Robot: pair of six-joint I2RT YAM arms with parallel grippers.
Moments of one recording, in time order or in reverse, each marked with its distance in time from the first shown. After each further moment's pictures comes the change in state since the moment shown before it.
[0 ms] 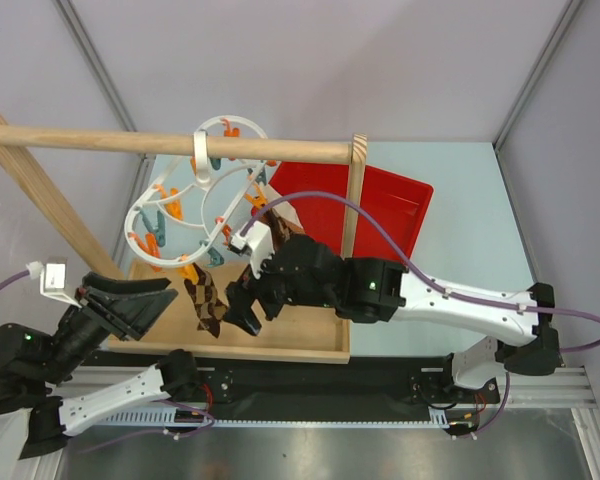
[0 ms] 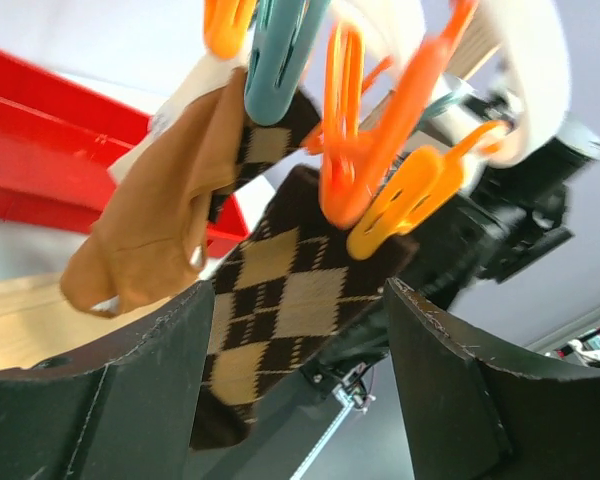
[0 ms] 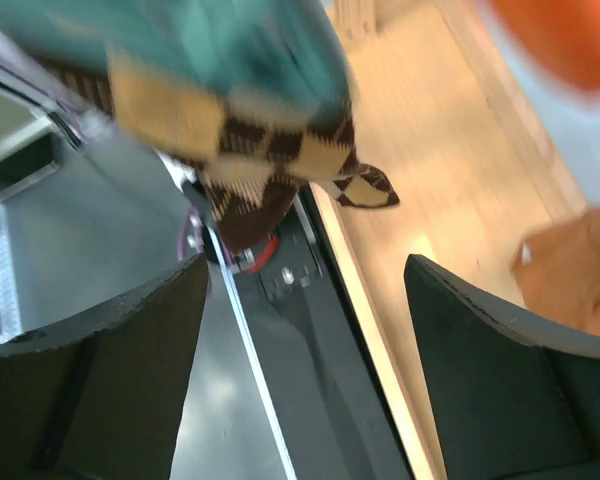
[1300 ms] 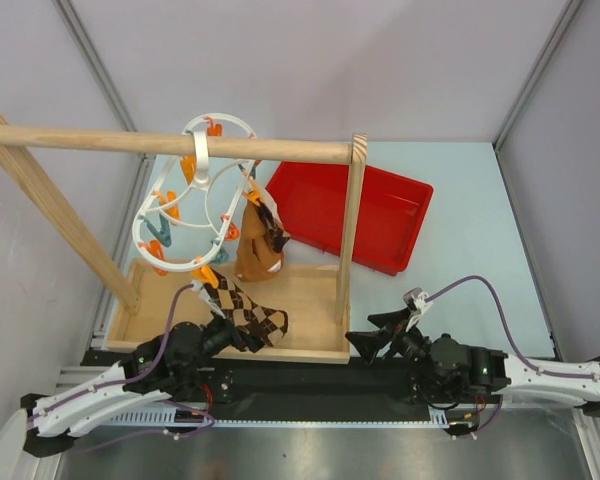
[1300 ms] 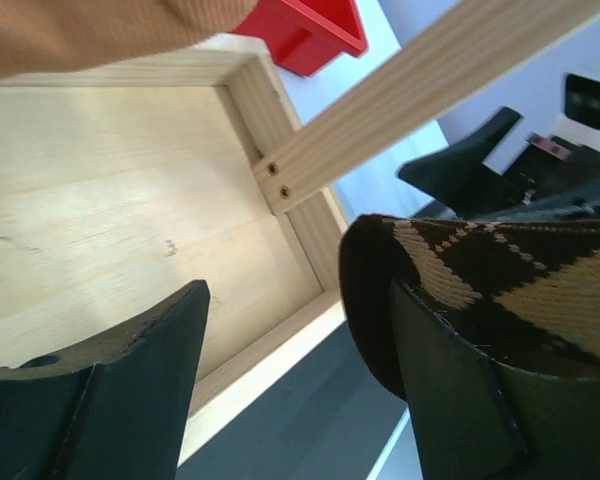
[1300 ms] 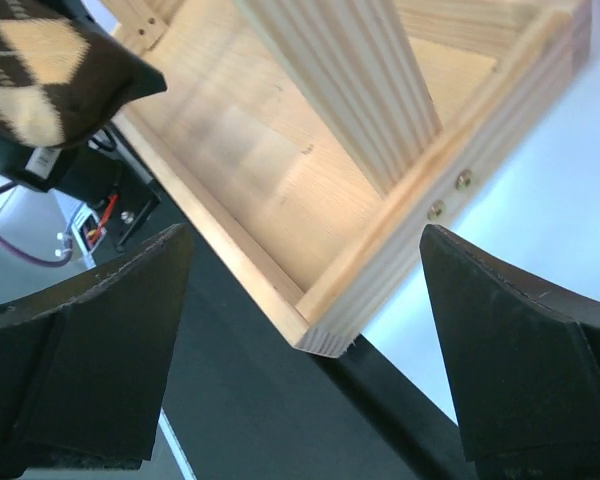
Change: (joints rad) left arm -0.001 -0.104 -0.904 0.413 0.096 -0.186; right arm 0.108 -1.461 -1.567 0.368 0.583 0.303
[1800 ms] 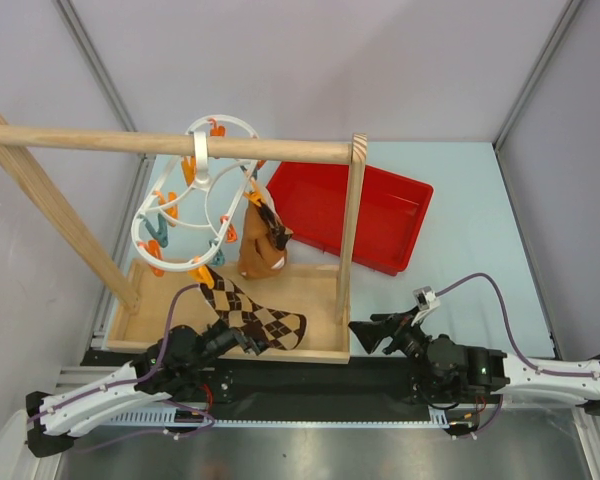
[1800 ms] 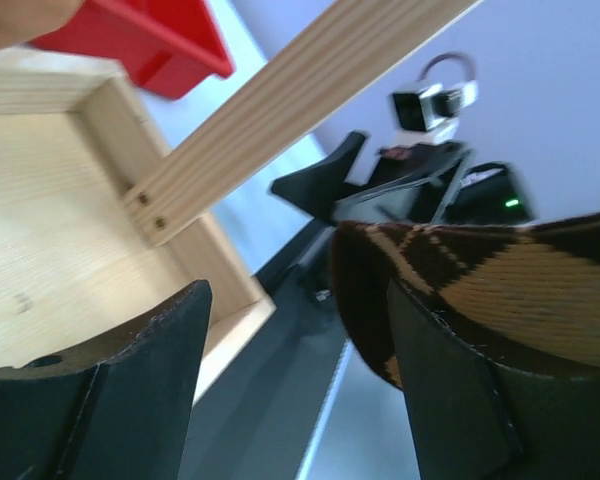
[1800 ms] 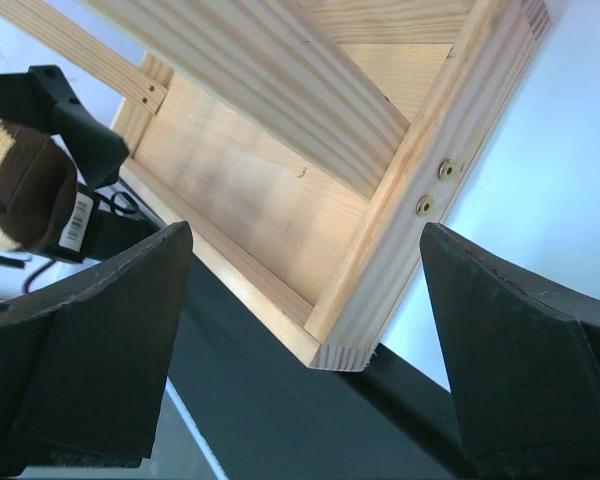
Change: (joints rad) left arm 0.000 0.002 -0.133 0.367 0.141 -0.062; right arm 0.007 0.029 -0.010 -0.012 0.137 0.226
